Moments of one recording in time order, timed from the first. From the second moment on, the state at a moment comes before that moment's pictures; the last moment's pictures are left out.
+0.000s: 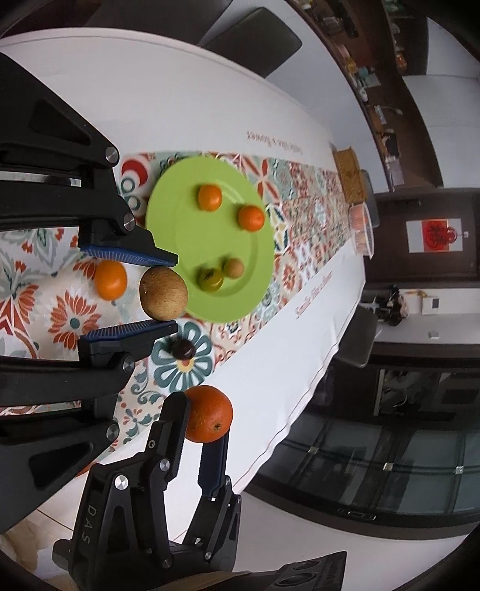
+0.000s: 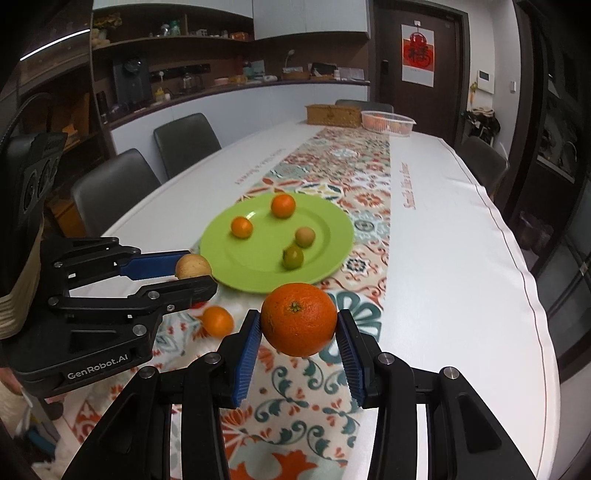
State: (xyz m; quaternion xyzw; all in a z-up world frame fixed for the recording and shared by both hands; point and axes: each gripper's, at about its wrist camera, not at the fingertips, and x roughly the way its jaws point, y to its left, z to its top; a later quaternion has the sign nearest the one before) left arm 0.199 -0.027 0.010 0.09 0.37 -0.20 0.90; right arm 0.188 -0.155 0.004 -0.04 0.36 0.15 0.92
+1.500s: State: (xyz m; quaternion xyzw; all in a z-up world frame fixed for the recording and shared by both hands) left arm 0.336 0.020 0.010 0.04 0.39 -0.14 0.91; right arm 0.350 -0.101 0.013 -0.08 0.38 0.16 0.91
